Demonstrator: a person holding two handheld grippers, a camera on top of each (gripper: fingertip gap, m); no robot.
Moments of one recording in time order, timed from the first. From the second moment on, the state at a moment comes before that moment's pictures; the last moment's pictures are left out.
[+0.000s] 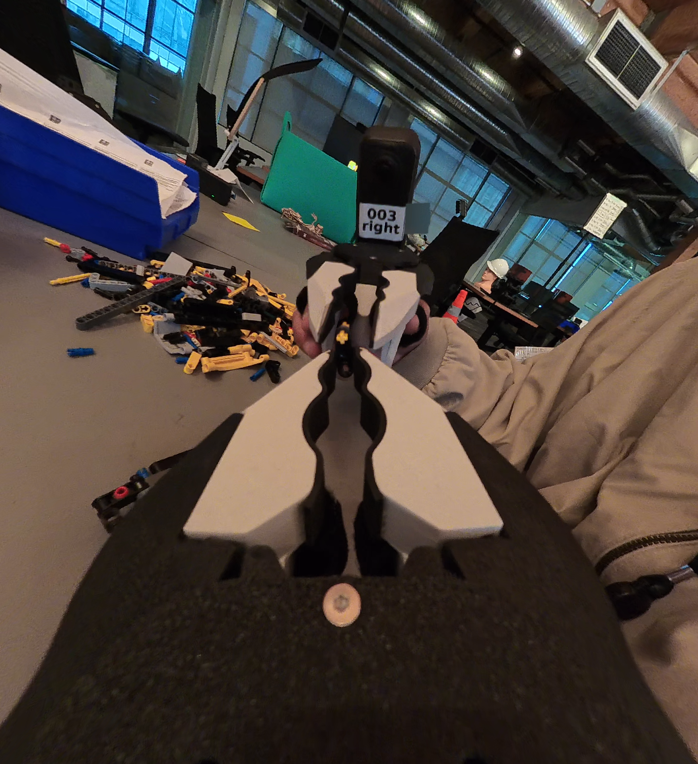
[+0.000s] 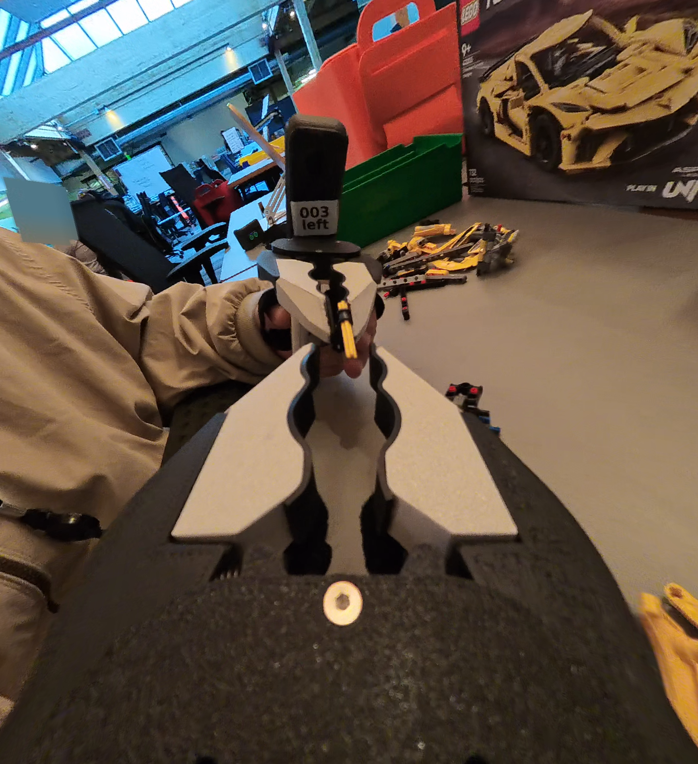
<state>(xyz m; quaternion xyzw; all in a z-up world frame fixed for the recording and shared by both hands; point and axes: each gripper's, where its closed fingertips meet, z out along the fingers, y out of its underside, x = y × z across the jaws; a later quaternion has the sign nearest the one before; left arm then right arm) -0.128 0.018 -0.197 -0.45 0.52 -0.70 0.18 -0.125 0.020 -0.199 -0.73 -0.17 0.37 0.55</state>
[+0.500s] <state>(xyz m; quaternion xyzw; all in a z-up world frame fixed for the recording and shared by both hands) -0.130 0.012 -0.185 -0.44 0.53 -0.69 0.21 -0.129 0.010 -0.196 -0.71 -0.18 0.42 0.54</state>
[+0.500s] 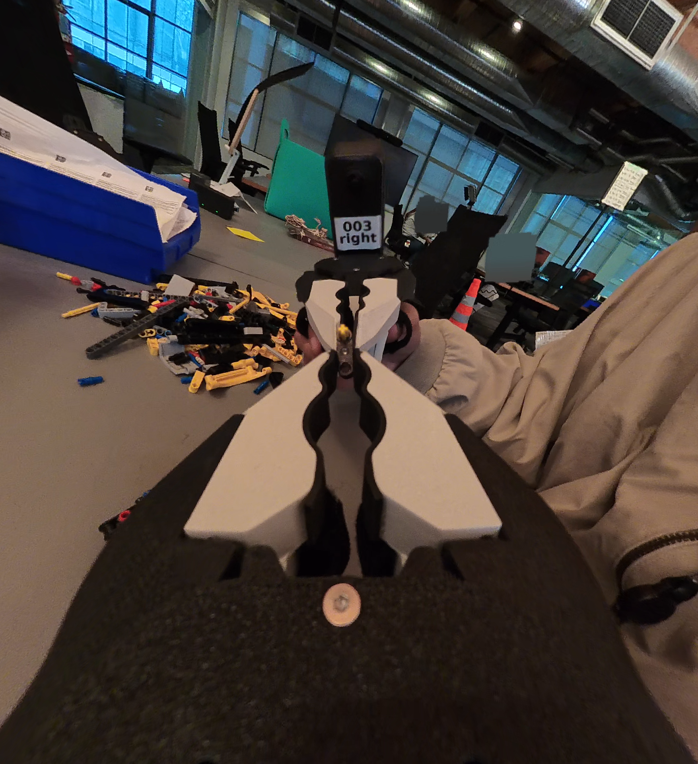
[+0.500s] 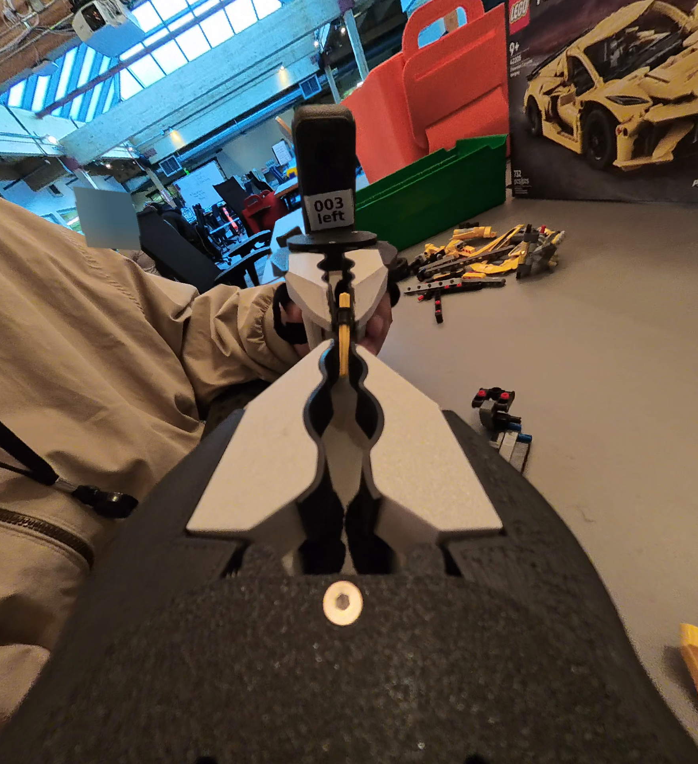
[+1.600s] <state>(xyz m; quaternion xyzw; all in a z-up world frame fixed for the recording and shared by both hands) -0.110 0.039 -0.229 -0.36 0.69 -0.28 0.56 -0.115 0.043 -0.226 -0.77 -0.03 0.39 0.50</state>
